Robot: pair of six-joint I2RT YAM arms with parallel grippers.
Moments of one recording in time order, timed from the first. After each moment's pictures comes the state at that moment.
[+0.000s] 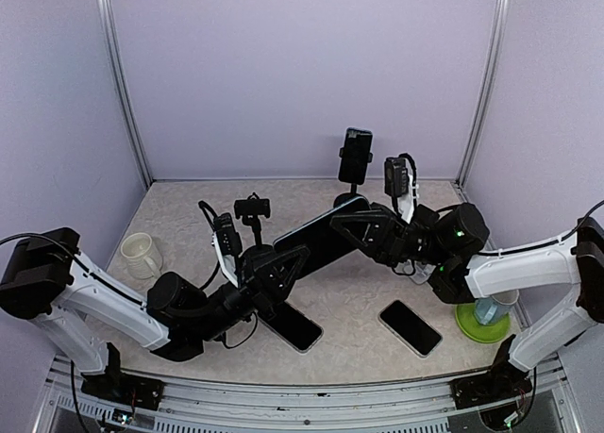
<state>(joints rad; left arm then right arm) -1.29 1.60 0.55 1.57 -0.17 -0.35 0.88 1.43 0.66 1.33 -0.67 0.74</state>
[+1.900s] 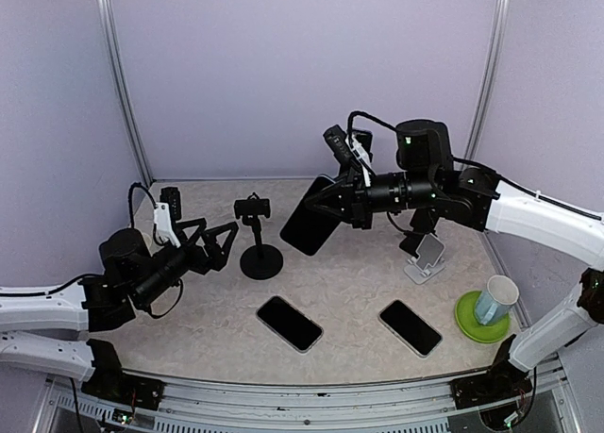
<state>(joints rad) -0.92 0.92 0.42 0.52 -0.35 -0.34 0.86 1.41 1.29 -0.15 -0.51 0.03</state>
